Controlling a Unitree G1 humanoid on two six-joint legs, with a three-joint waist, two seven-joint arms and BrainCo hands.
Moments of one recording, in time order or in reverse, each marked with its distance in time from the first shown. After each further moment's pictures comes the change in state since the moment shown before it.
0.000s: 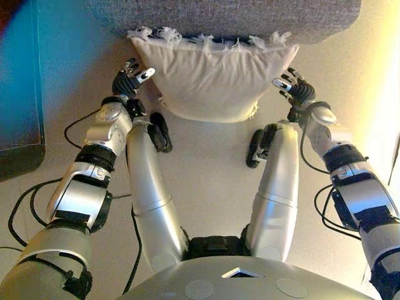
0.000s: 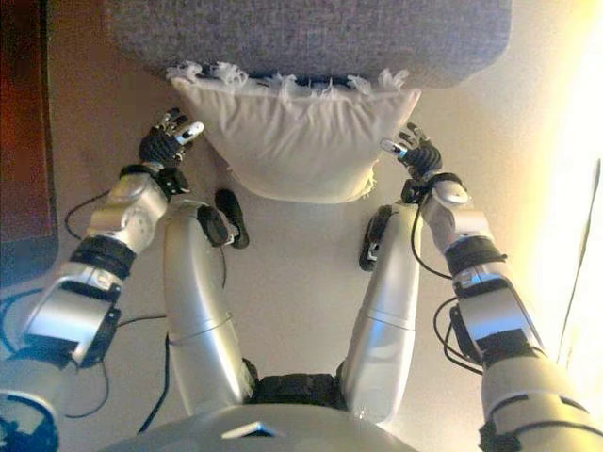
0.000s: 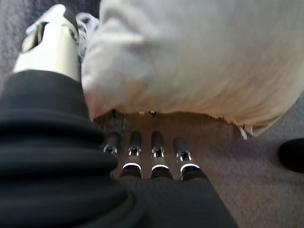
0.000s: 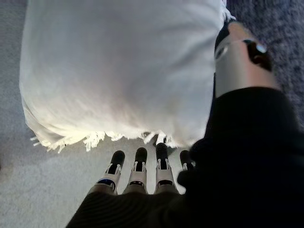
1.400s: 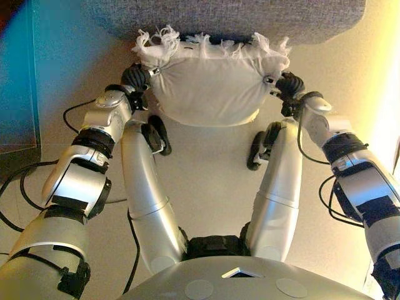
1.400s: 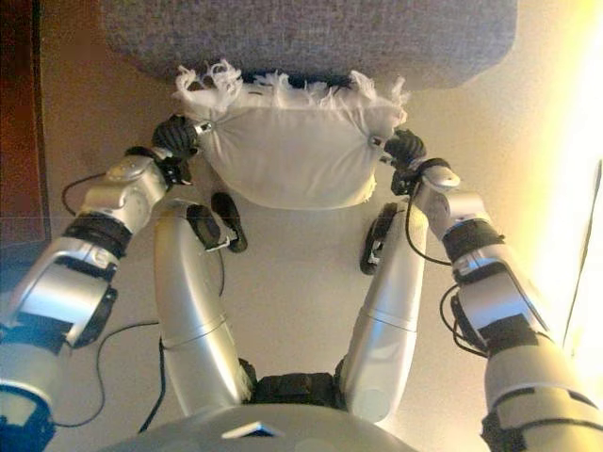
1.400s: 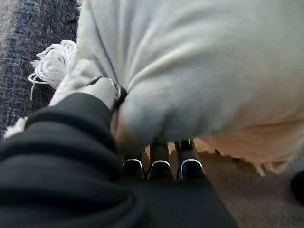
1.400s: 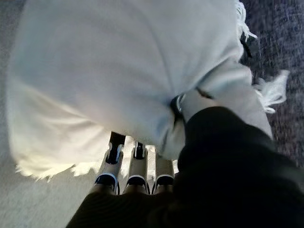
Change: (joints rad) left arm -0.126 0.018 -0.127 0.104 -0.040 0.034 -0.218; right arm -0.097 -0.007 0.135 -0.025 0.068 0.046 0.059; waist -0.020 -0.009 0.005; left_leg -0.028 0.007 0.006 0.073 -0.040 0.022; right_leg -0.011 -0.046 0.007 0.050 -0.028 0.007
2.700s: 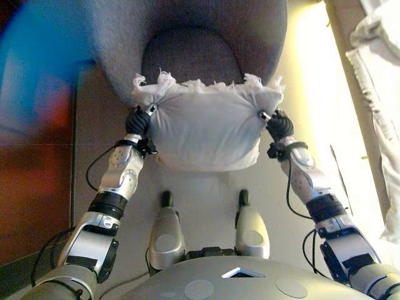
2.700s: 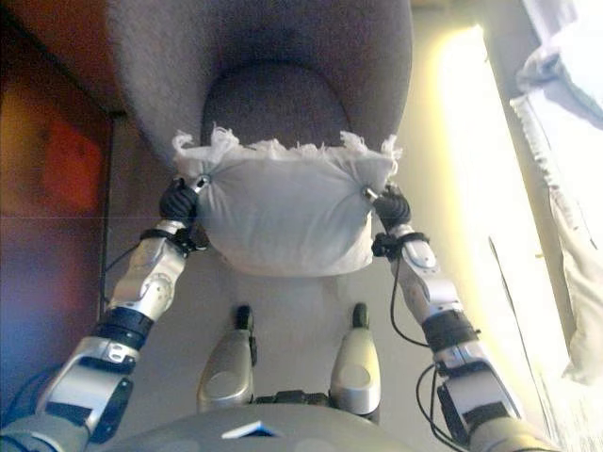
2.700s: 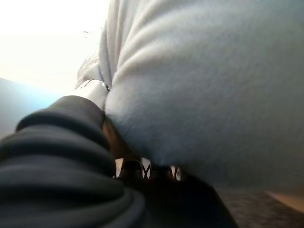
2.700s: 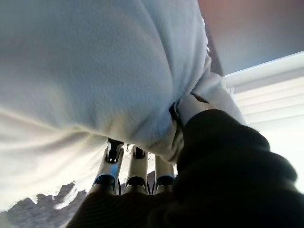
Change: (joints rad) left arm 0.611 -0.154 0.236 -0.471 0.137 -0.184 0.170; right arm 0.644 0.153 -0.231 -0.512 -0.179 -0.129 -0.163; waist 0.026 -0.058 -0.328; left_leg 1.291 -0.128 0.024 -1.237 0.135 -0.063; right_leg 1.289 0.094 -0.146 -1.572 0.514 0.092
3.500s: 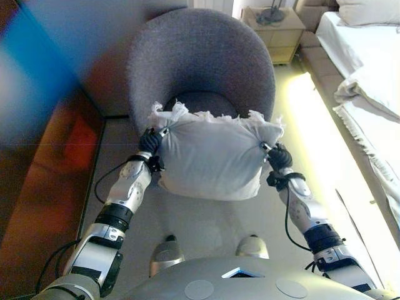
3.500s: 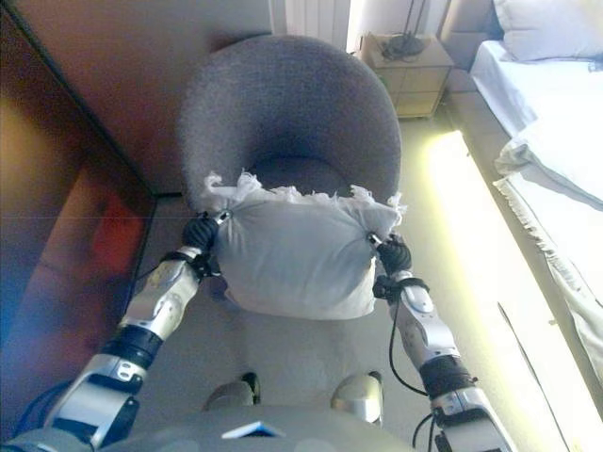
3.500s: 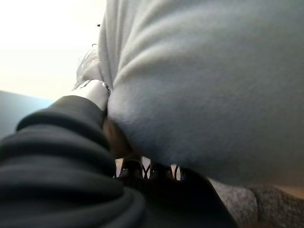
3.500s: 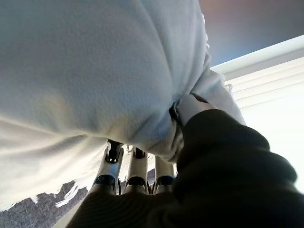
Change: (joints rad) left arm 0.039 -0.042 -0.034 -0.004 0.063 0.135 0.029; right arm 0.175 0.051 -0.044 -0.018 0.003 -0.008 -0.049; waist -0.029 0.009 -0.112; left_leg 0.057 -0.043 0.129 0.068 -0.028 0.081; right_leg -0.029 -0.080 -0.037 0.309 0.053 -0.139
